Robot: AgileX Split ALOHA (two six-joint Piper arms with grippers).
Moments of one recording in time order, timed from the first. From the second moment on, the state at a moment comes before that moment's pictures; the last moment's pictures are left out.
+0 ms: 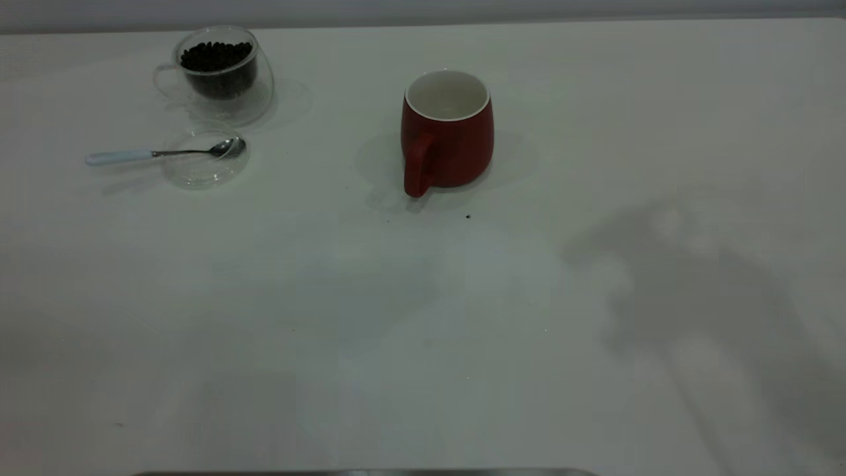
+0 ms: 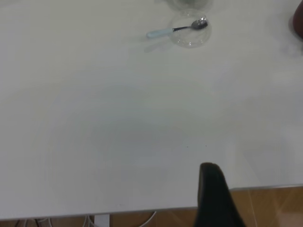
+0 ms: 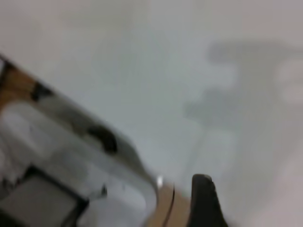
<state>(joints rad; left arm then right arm) -0.01 -0.02 -0.49 -0.04 1.14 0.03 0.37 1.50 -1.18 0.19 1.13 -0.26</state>
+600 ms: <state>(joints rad) -0.01 -0.02 -0.49 -0.04 1.14 0.03 0.40 1.01 -0.52 -0.01 1.16 0.00</state>
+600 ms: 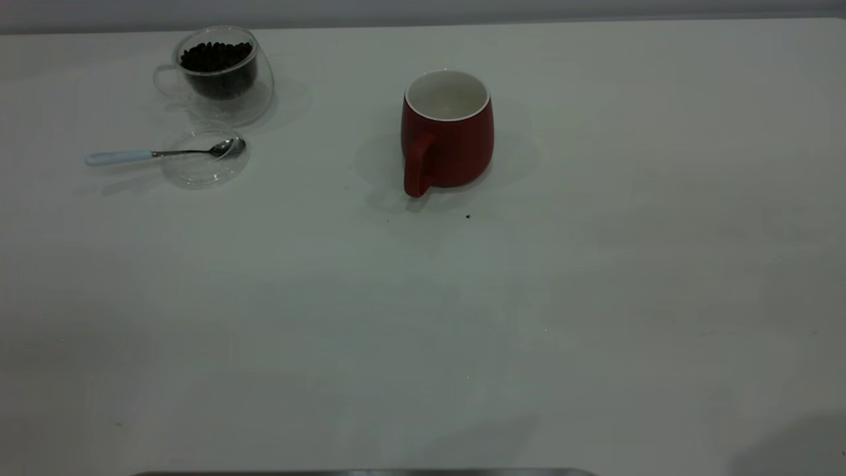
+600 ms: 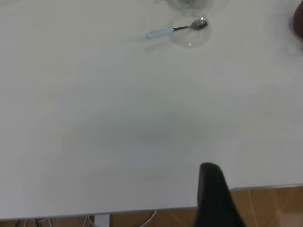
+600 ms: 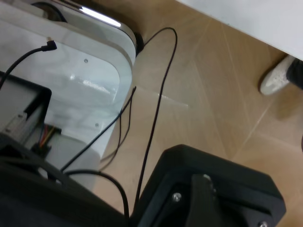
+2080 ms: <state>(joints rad) -0.01 -0.02 -0.49 -0.04 1.14 0.03 -0.12 -0.02 -0.47 -0.06 1.13 0.00</state>
